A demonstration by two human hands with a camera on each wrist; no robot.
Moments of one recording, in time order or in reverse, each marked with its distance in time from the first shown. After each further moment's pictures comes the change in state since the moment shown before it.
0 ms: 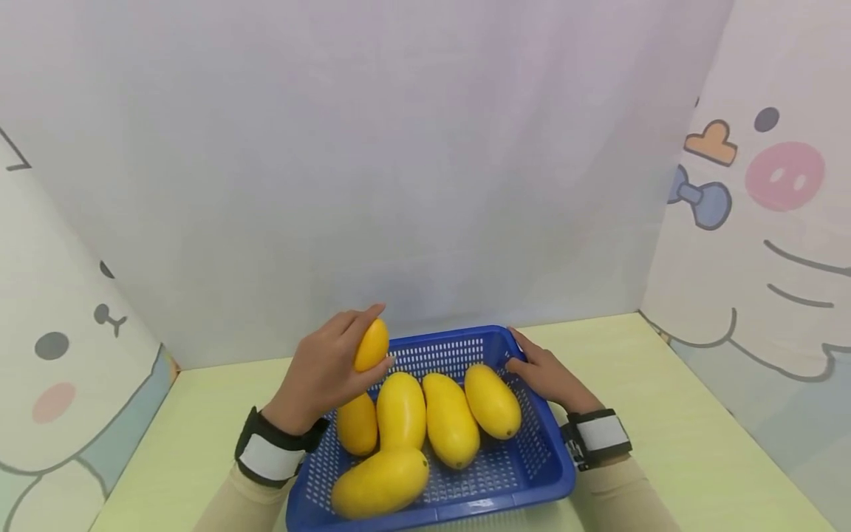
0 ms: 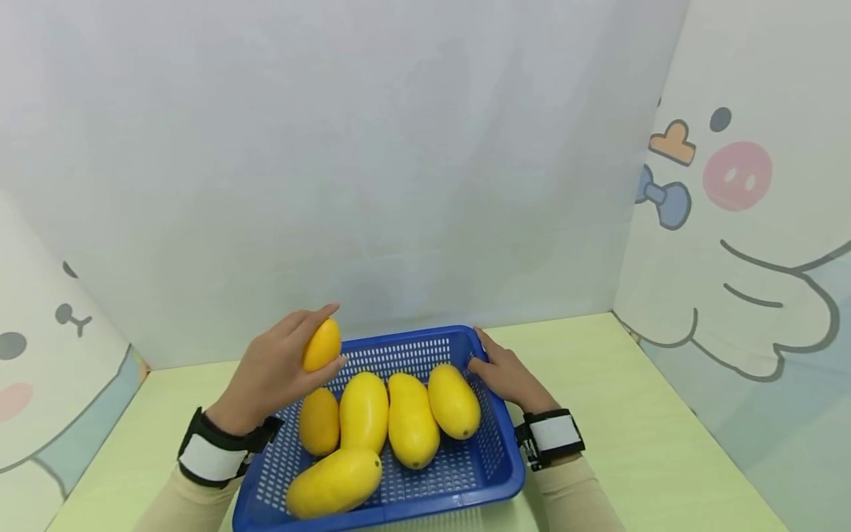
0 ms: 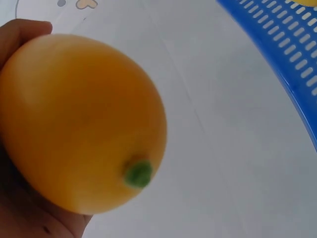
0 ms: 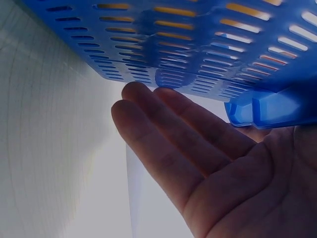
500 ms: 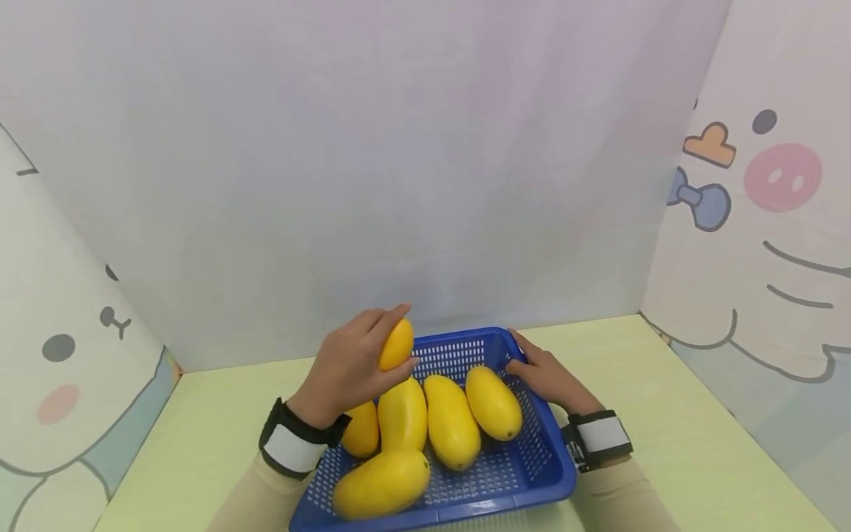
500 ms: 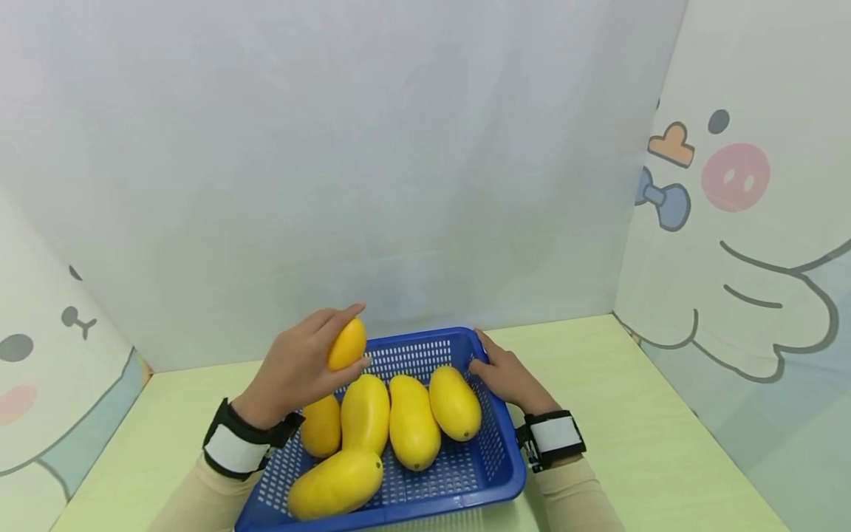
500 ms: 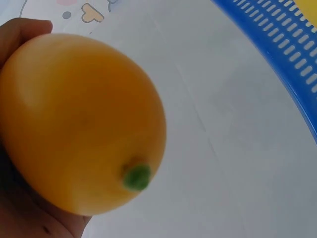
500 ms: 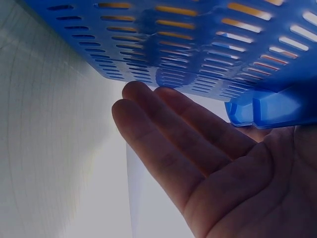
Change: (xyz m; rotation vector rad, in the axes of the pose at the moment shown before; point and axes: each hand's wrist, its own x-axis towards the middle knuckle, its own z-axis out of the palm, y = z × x) left_hand 0.018 0.015 0.011 -0.012 -0.007 0.058; right_hand 0.000 -0.002 0.001 -0.011 0.010 -0.009
